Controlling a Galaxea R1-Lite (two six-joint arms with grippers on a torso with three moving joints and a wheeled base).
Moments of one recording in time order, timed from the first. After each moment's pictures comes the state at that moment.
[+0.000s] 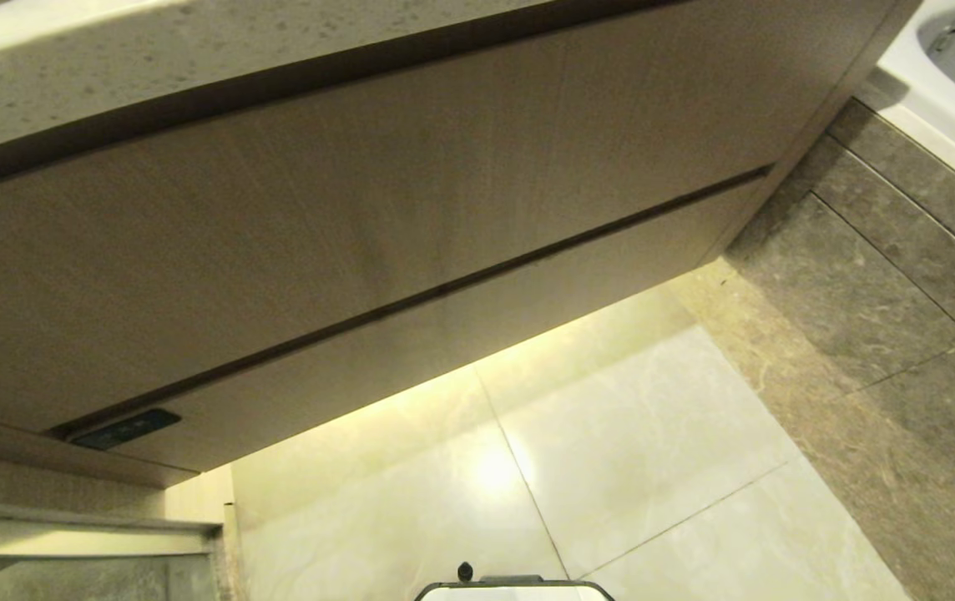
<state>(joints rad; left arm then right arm) 0.00 0.00 0.00 0.00 0.00 0.00 0.00 0.00 0.00 0.00 -0.01 0.01</state>
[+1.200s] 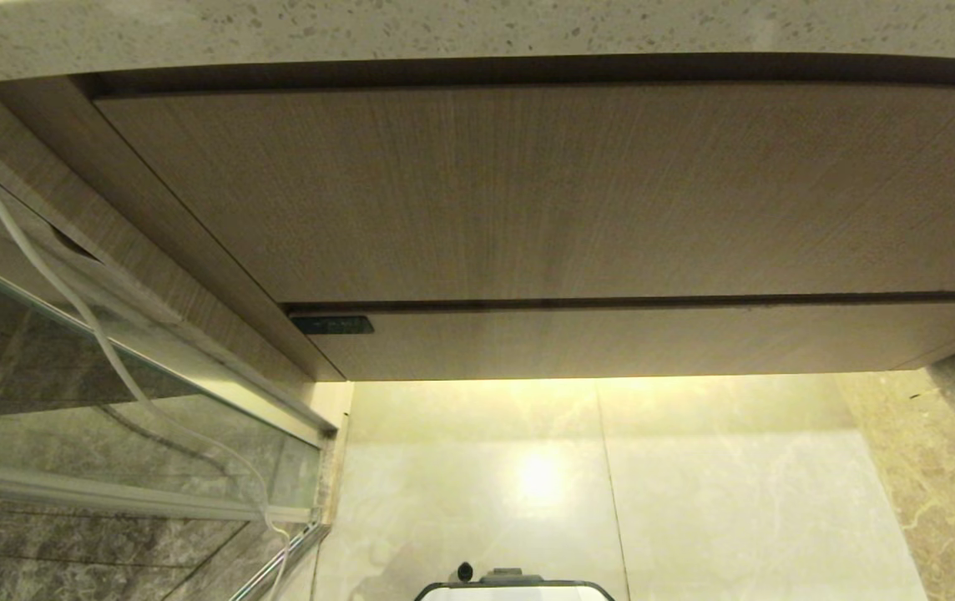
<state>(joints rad) 0.00 0.00 0.00 0.00 0.00 0.00 0.00 0.00 0.00 0.00 0.00 0.01</state>
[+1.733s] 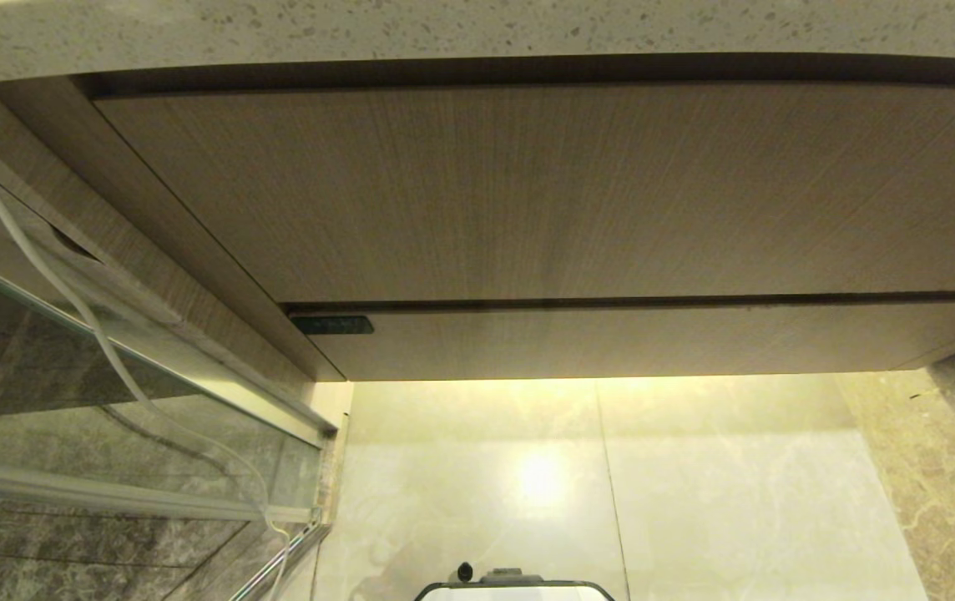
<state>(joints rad) 0.00 0.00 0.00 0.00 0.00 0.00 0.00 0.06 -0.36 0.26 0.07 -0.01</state>
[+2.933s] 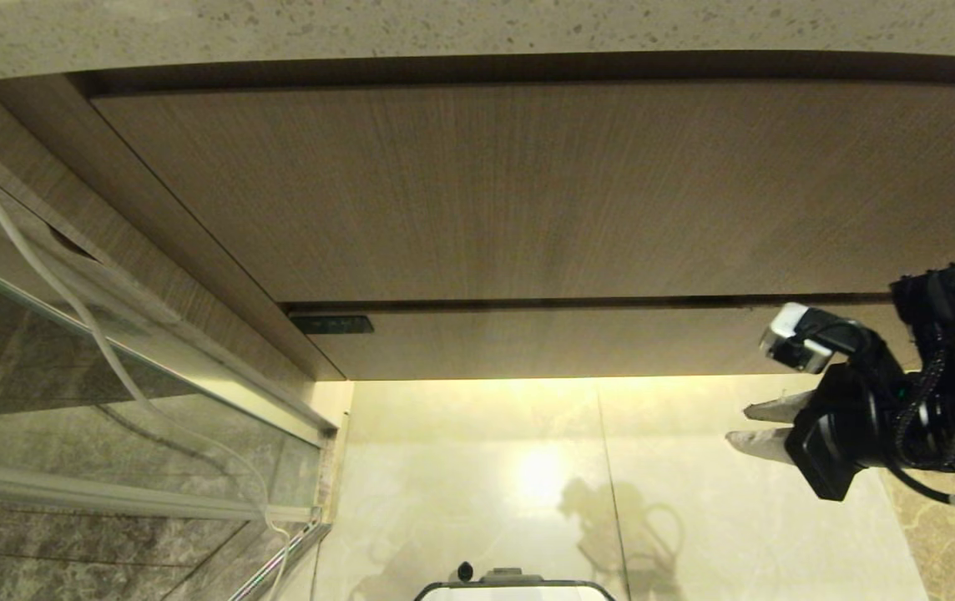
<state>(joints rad) 0.00 0.00 0.00 0.00 0.00 0.00 0.29 1.48 -0.76 0.01 0.19 -0.48</state>
